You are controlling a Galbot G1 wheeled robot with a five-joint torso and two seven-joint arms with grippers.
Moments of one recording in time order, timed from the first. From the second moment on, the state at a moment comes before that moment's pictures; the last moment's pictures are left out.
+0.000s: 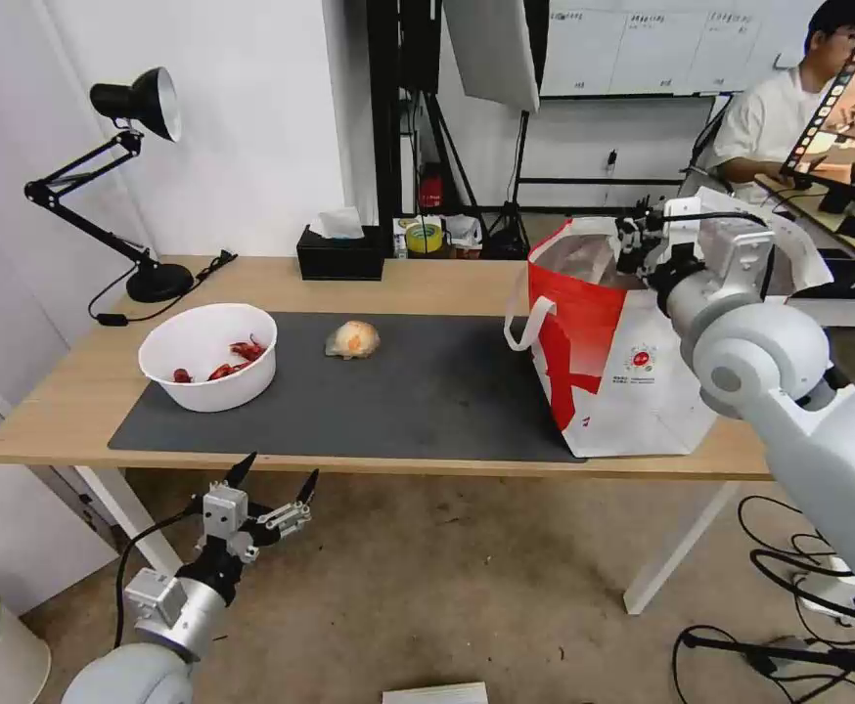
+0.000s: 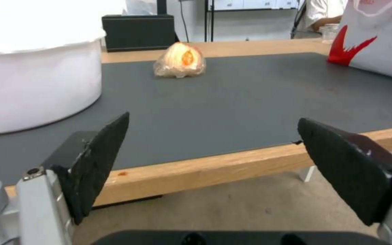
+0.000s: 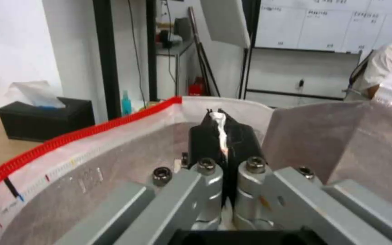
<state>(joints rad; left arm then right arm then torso) 1.66 -1.06 -0.55 -2.12 -0.42 -0.04 0.05 -0.54 0.73 0.11 1.95 1.00 -0.48 0.49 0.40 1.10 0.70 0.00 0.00</state>
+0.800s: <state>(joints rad) 1.65 -1.06 -0.55 -2.12 -0.42 -0.04 0.05 -0.55 0.72 0.13 1.96 1.02 -0.48 0.51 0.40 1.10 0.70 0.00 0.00</state>
